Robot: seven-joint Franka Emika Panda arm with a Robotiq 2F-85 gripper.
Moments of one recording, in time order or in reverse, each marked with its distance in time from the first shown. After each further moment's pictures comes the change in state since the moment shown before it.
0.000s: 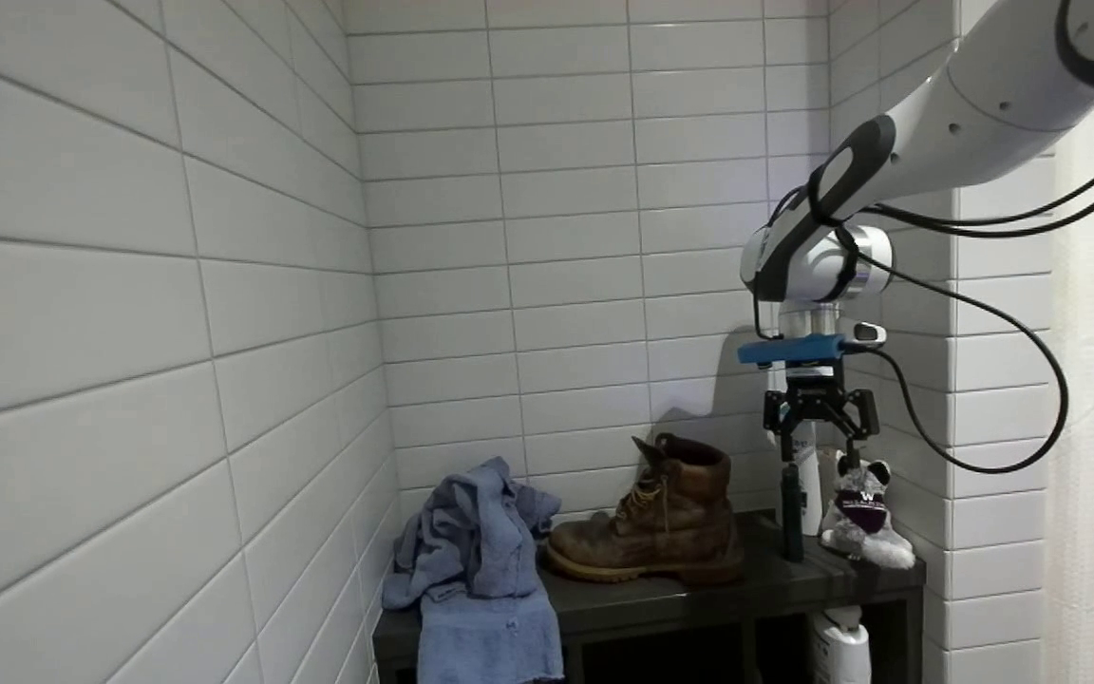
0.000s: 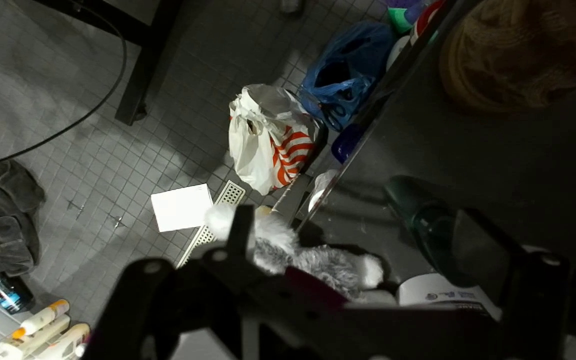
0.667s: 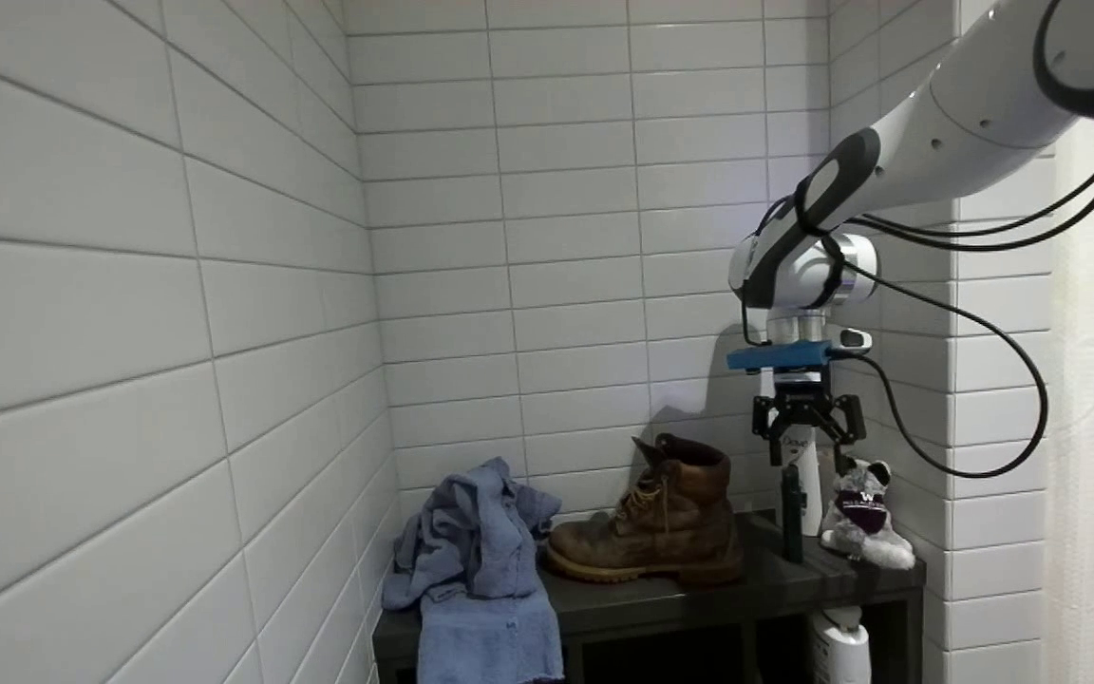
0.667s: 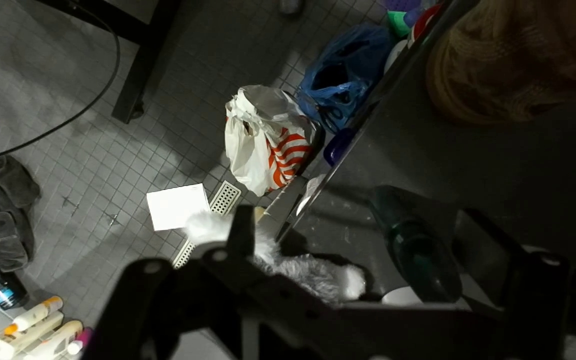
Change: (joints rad) arm 0.018 0.042 0.000 0.048 0.002 -0.011 0.000
